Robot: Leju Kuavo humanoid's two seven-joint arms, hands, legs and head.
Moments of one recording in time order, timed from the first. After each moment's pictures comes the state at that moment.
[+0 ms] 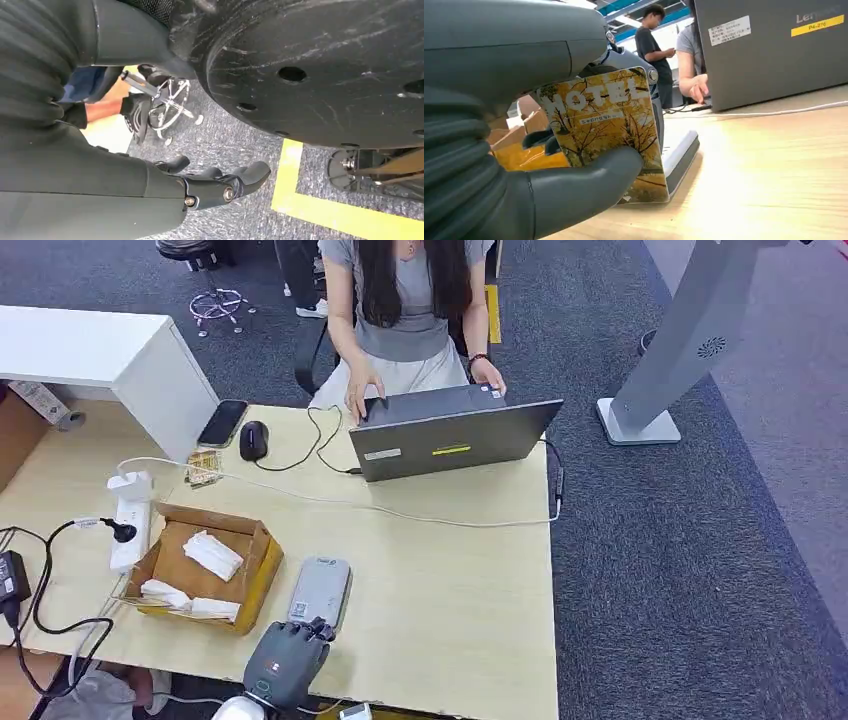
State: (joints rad) left arm 0.17 0.16 -0.55 -1.49 -1.45 0.35 0.23; right arm 0.02 0.03 1.06 0.01 -1.10 0.13 -0.03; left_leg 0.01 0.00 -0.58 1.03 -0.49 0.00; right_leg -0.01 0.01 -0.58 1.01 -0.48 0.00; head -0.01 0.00
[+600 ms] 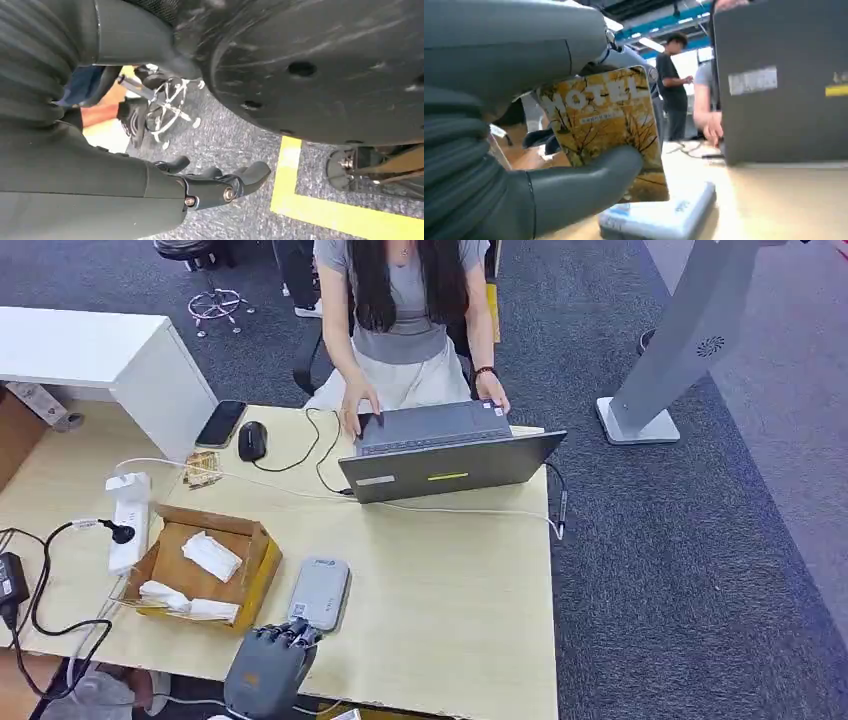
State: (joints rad) left arm 0.25 0.20 -0.55 -1.61 -1.50 0.49 0.31; right arm 0.03 0.04 1.06 0.01 -1.11 0.13 -0.06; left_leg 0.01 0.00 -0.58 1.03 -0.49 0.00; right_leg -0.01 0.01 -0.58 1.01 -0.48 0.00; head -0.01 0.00
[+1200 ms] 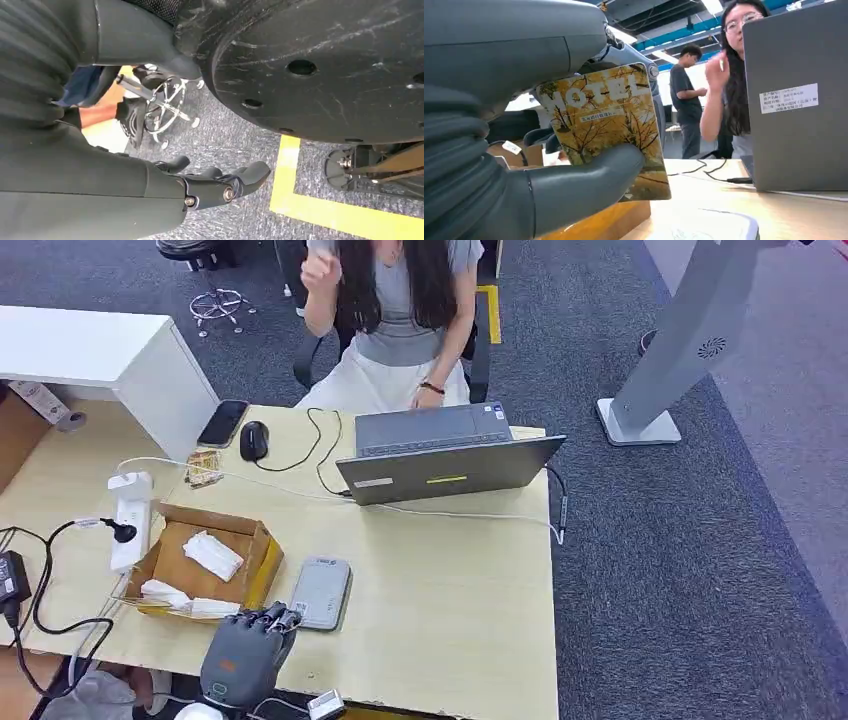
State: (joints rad) left arm 0.26 0.20 -0.46 -1.65 -1.50 0.48 0.26; right arm 0.03 0.04 1.06 0.01 -1.11 0.13 -0.06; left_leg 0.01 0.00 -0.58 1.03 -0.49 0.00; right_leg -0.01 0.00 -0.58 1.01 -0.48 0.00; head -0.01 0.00
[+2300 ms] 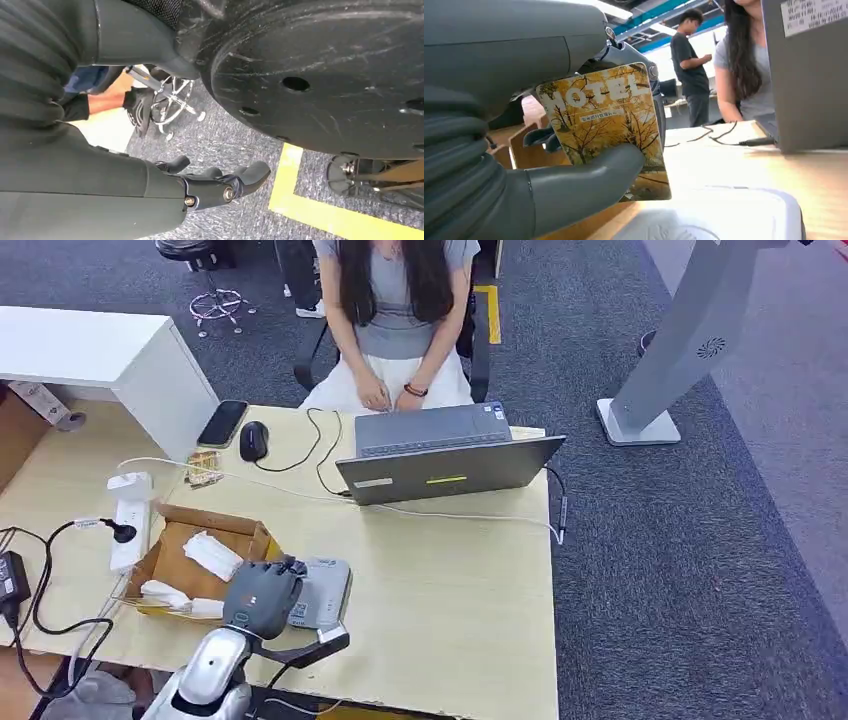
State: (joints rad) left arm -0.02 0.07 -0.28 -1.30 -1.47 0.38 0.07; right arm 0.02 0.02 1.10 0.01 -1.09 0.16 -0.04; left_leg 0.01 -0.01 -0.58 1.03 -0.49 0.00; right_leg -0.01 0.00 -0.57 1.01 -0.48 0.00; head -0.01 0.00
